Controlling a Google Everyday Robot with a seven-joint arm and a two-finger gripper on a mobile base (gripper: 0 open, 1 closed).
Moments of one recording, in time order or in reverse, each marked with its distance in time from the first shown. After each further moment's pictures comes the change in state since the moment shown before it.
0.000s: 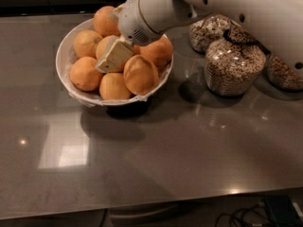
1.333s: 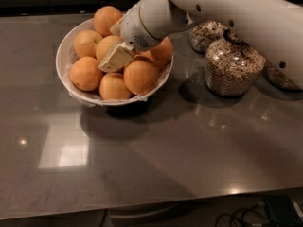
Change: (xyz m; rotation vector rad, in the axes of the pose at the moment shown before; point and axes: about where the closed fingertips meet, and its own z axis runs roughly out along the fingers) arm 0.025 -0.004 0.020 -0.029 0.034 0.061
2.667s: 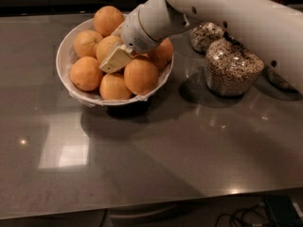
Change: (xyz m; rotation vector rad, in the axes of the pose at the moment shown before) arm 0.013 -0.002 0.009 -0.024 0.026 0.039
